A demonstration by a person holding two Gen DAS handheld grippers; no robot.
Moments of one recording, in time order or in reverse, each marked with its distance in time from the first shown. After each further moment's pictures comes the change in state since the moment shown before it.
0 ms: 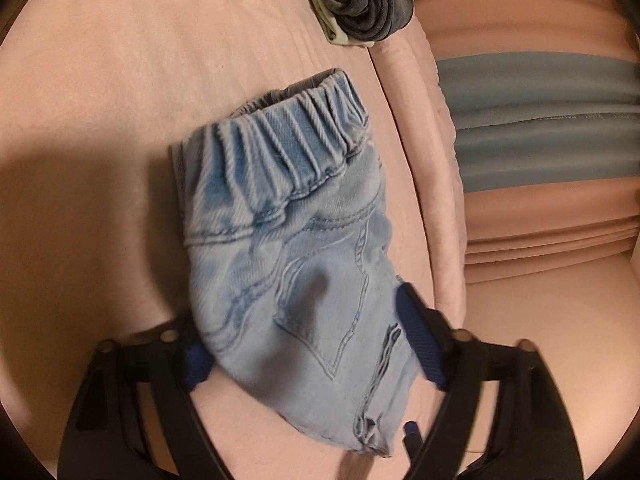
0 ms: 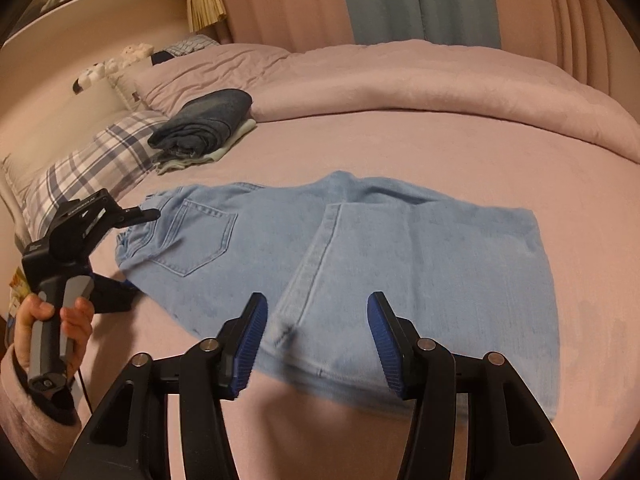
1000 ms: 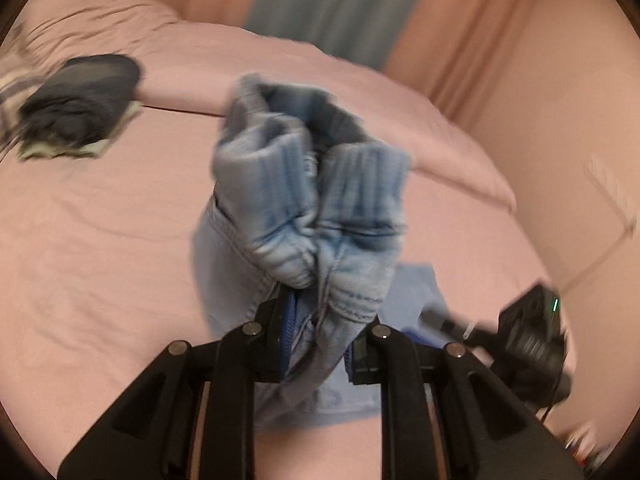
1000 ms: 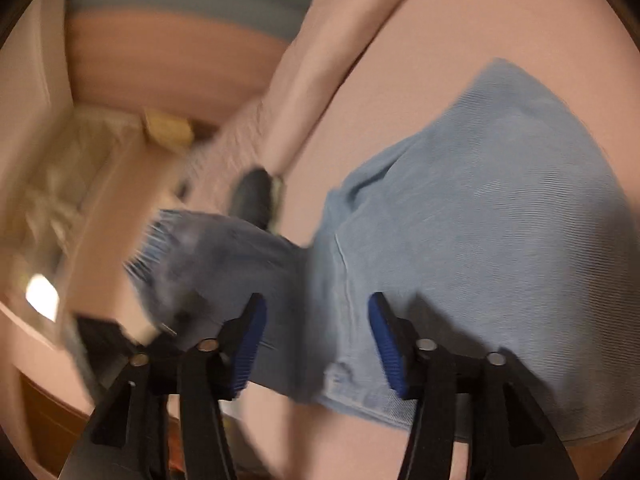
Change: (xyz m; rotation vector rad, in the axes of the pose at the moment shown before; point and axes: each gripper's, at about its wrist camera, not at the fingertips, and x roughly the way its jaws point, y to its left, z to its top) left arm 0.036 -0.180 -0.141 0.942 0.049 0.138; right arm 0.013 -0.136 -0.030 0.791 -0.030 0.576
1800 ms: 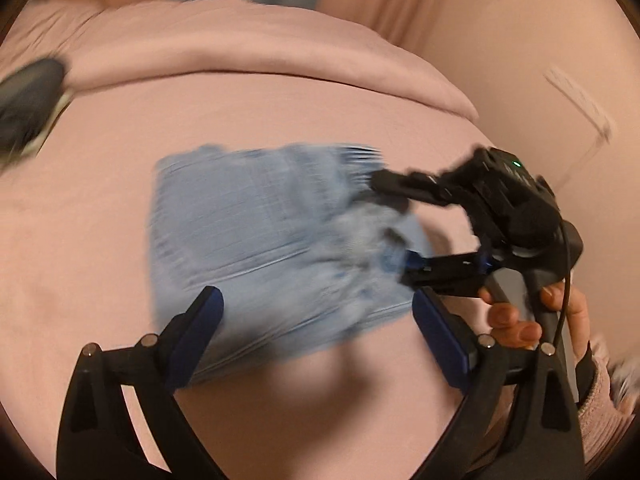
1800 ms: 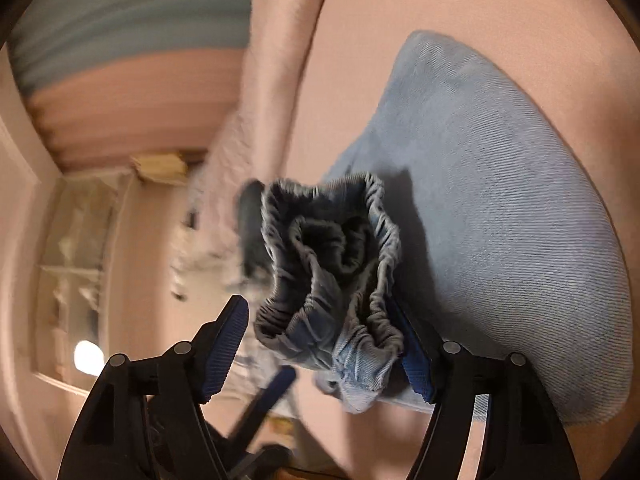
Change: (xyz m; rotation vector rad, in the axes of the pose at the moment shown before) left arm 0.002 -0.012 -0.054 0.122 0.166 -0.102; right arm -0.011 -0.019 0.011 0.207 0.100 -0.018
